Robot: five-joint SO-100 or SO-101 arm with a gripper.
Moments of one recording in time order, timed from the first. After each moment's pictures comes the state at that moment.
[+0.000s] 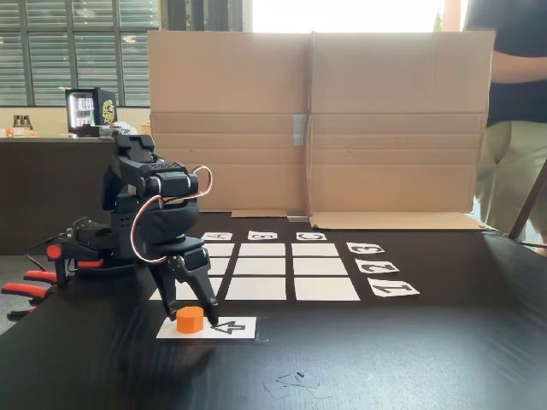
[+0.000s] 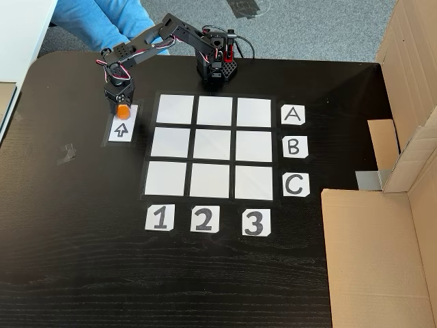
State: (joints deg) arm 53.6 46.7 52.1 87.5 60.7
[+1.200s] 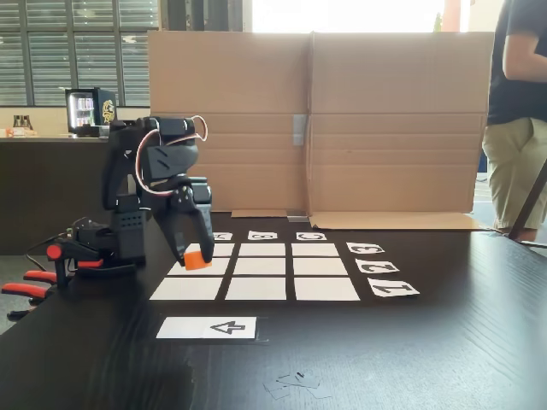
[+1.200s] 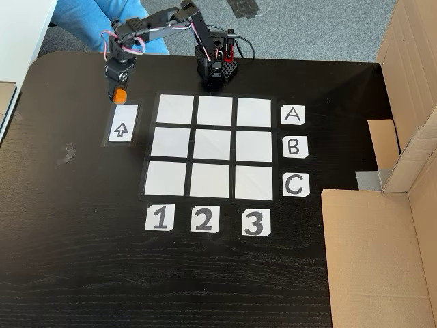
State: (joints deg) arm 47.4 75.5 61.7 88.2 56.5
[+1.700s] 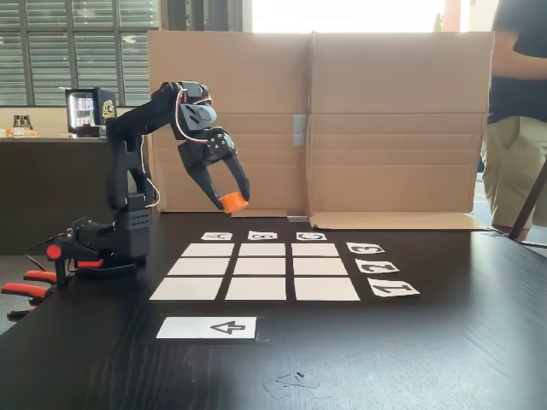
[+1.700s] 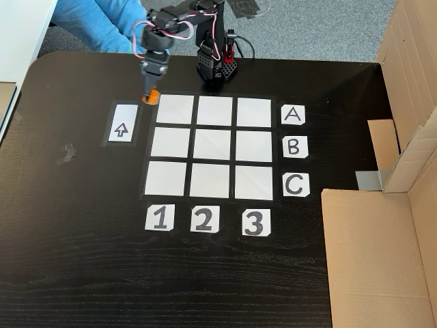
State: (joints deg) arm 25.3 99.6 76.6 89.4 56.5
